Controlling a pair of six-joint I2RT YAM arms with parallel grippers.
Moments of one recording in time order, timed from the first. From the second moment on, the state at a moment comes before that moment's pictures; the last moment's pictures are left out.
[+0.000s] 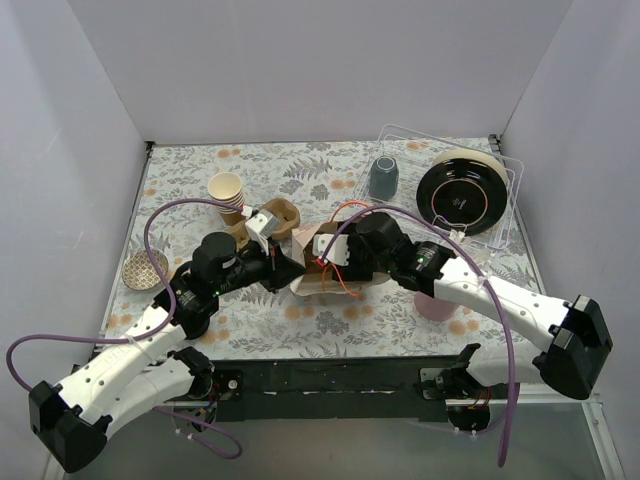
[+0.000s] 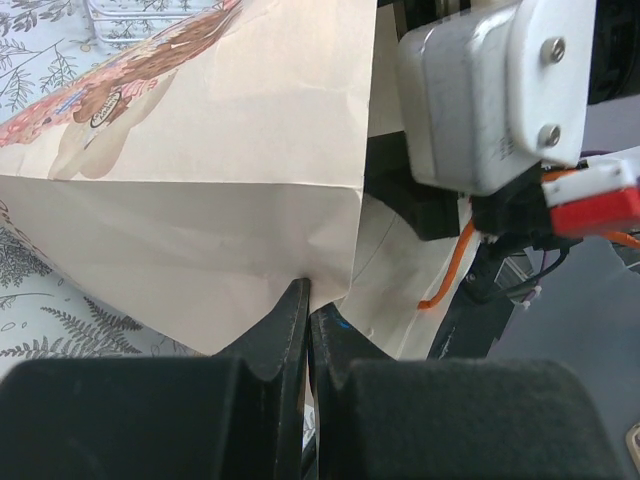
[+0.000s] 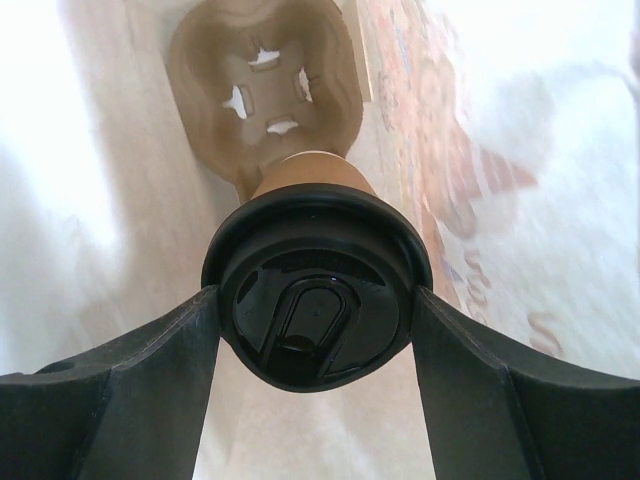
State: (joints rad) left arm -0.68 0.81 0.69 -0.16 0.36 -0.37; right arm 0.93 1.27 0.98 -0.38 0.07 -0.78
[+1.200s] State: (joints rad) left arm -0.67 0.80 0.67 -0.19 0.39 -0.35; right arm 0.99 1.35 0.97 -0.38 0.12 -0.93
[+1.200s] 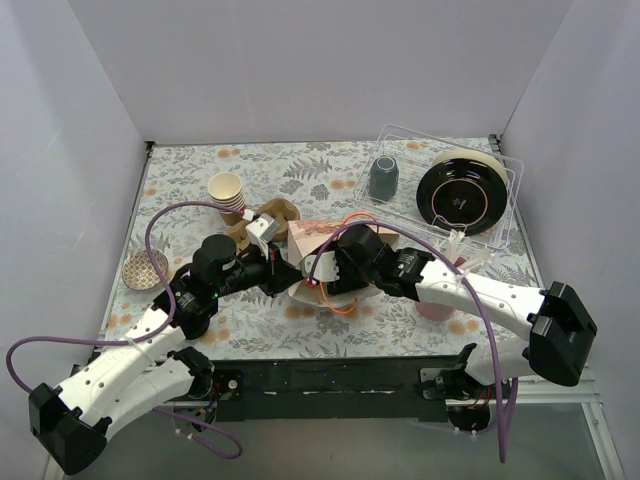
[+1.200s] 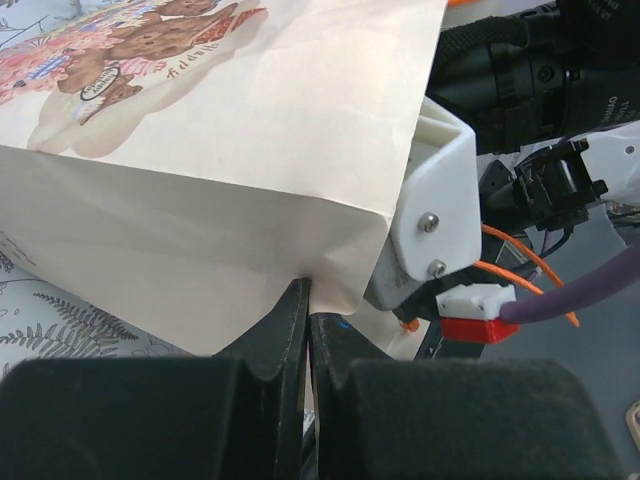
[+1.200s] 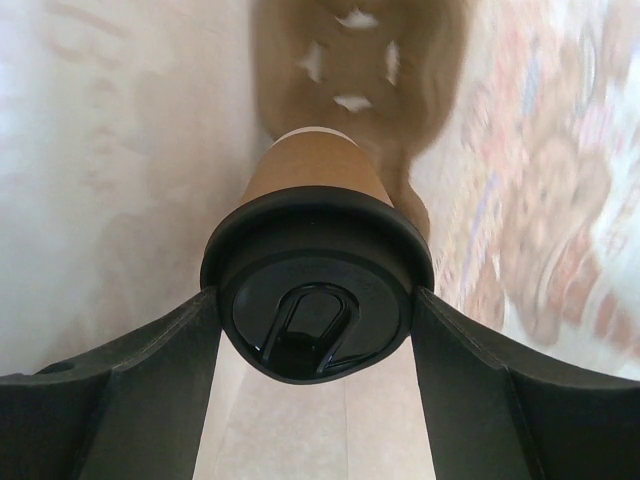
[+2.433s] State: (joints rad) left arm -0.67 0.79 0.67 -0.21 0.42 -0.36; right arm 0.93 1.30 0.97 -0.52 0.15 -1.03
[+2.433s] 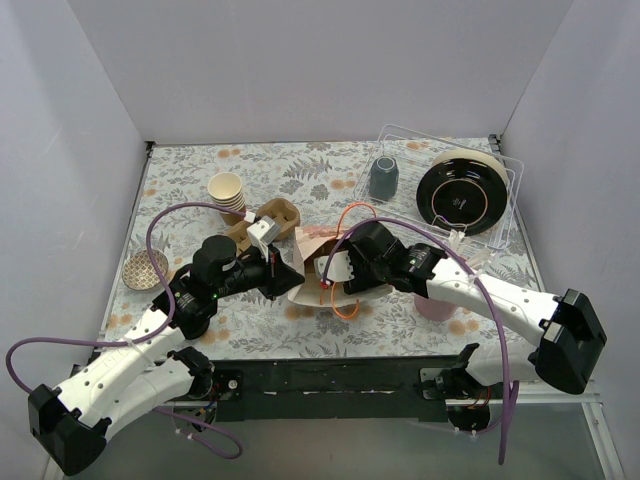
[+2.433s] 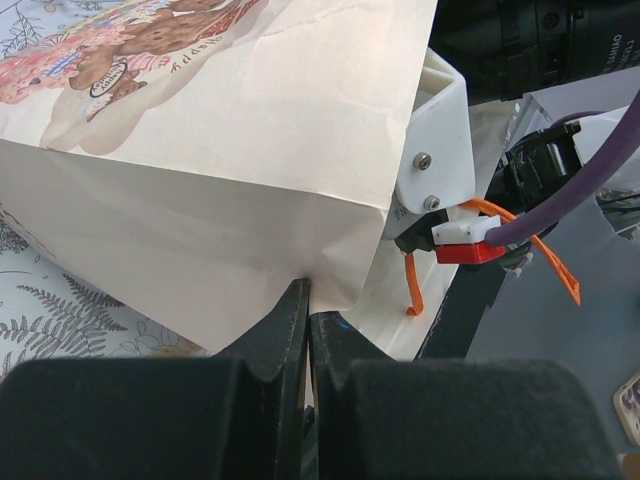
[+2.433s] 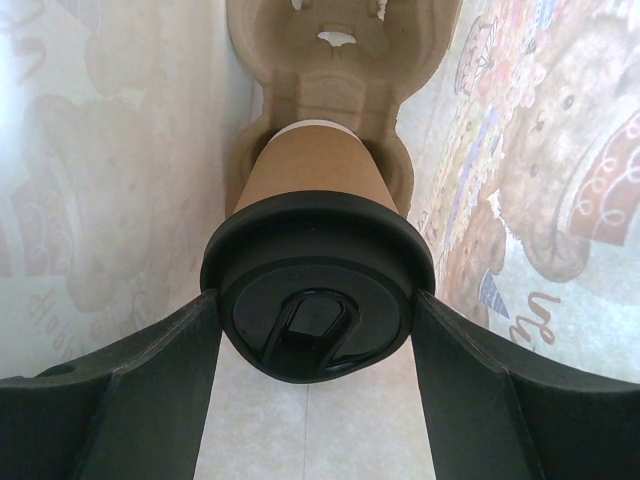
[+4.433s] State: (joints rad) left arm -0.67 0.81 0.67 -0.19 0.45 -0.38; right arm 0.93 1.26 1.01 -0.60 0.16 -1.06
